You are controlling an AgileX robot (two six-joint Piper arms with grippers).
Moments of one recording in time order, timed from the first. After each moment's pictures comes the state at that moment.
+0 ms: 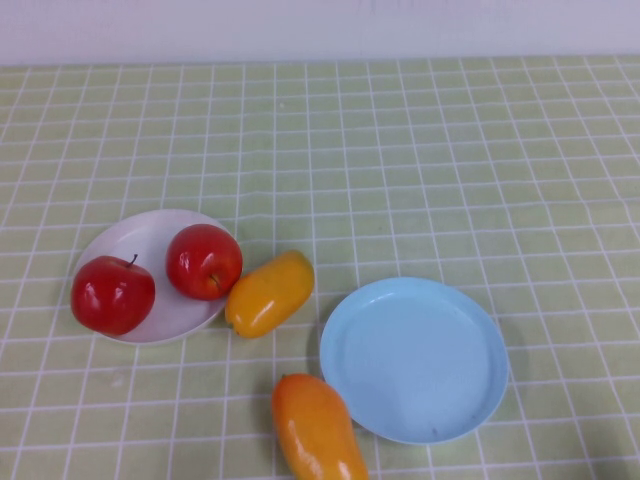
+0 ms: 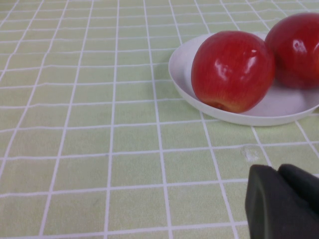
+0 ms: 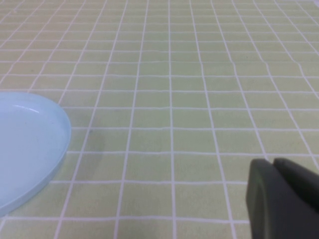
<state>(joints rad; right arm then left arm) 0.04 -0.01 0.03 0.16 0.35 -0.14 -0.10 -0.01 0.02 0.02 0.38 -0.01</state>
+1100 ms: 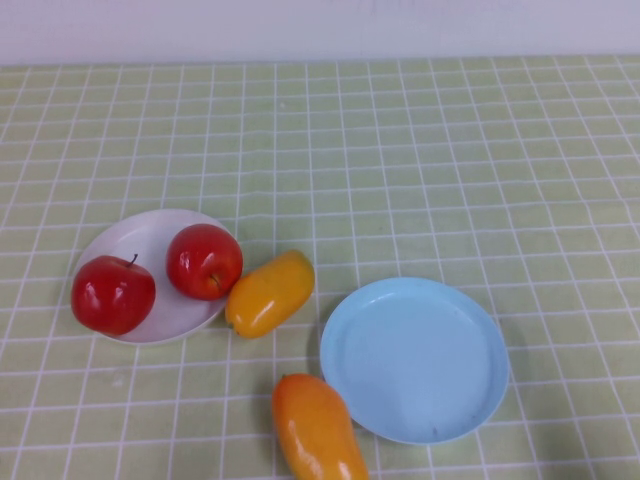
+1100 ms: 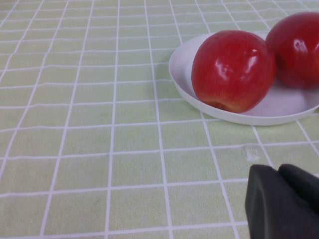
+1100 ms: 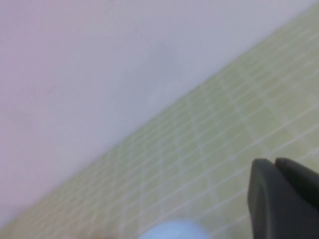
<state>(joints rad) 0.04 -0.01 0.03 0.84 0.13 -0.14 -0.10 -0.01 0.02 0.02 0.38 -0.01</state>
